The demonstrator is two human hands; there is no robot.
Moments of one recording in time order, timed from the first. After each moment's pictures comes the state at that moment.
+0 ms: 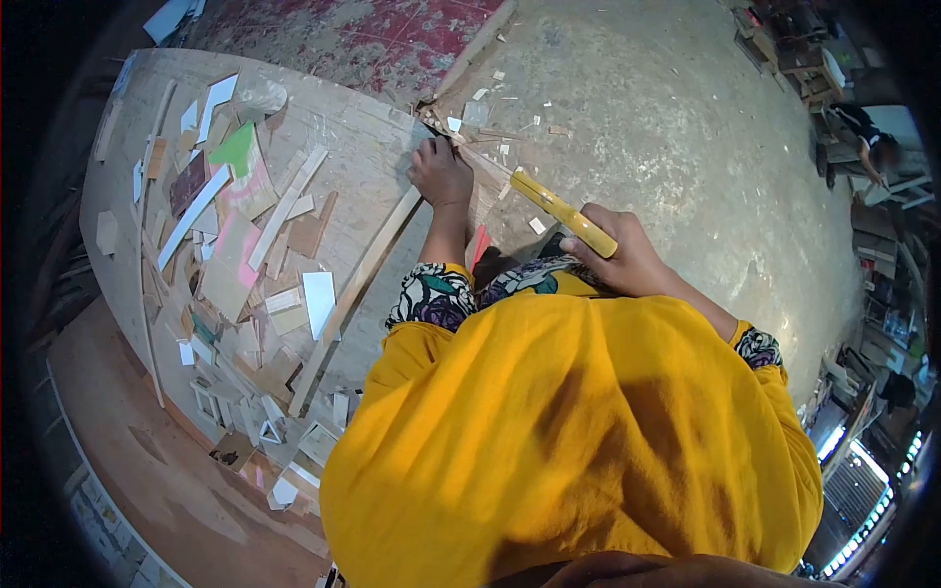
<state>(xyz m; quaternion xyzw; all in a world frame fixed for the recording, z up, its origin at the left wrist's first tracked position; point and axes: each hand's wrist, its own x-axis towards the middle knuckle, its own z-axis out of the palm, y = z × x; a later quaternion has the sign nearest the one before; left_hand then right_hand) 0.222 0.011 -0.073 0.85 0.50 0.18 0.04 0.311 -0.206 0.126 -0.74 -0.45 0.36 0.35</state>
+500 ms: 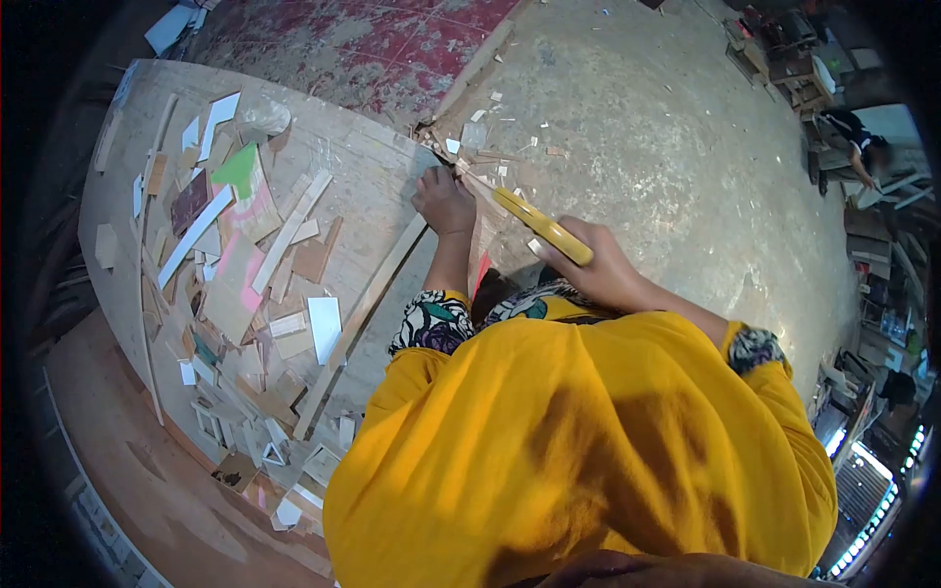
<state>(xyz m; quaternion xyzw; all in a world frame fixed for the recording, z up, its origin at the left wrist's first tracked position) 0.217 0.012 -0.072 0.84 0.49 0.19 0.10 0.300 -0.174 0.103 -0.73 -0.43 0.35 0.40</state>
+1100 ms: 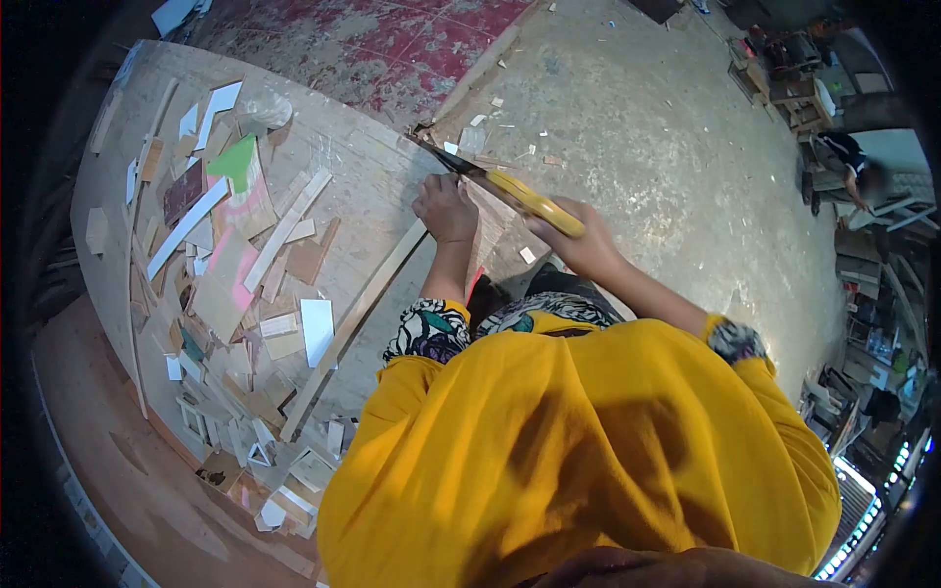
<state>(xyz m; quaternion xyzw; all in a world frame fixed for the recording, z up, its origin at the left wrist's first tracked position) 0.216 0.011 -0.080 0.84 0.48 0.22 0.13 0.320 -0.136 0.084 -0.76 -0.40 0.35 0.38</state>
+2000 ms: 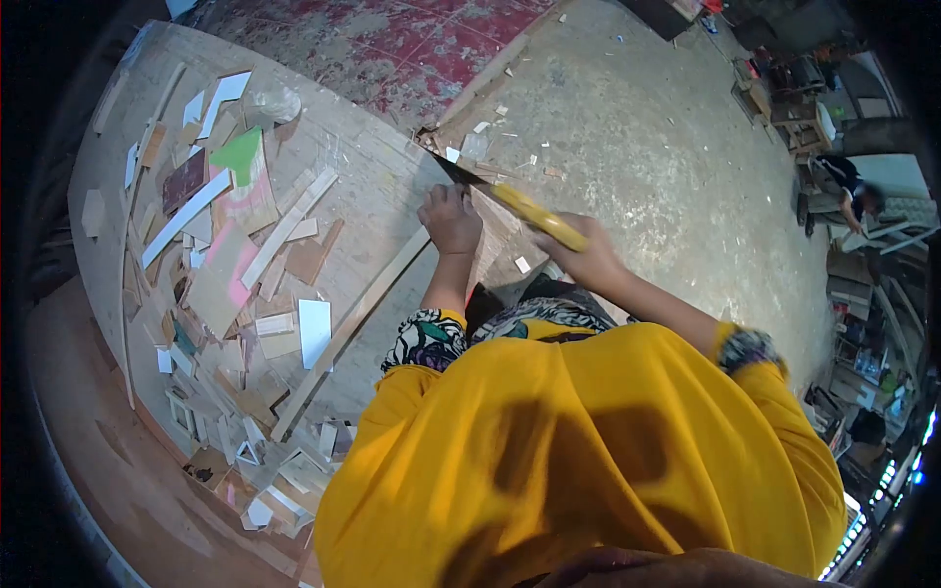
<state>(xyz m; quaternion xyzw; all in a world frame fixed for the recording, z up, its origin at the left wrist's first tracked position) 0.214 0.011 -0.076 0.82 0.48 0.27 0.16 0.325 -0.128 0.081 -0.75 -0.42 0.36 0.36</state>
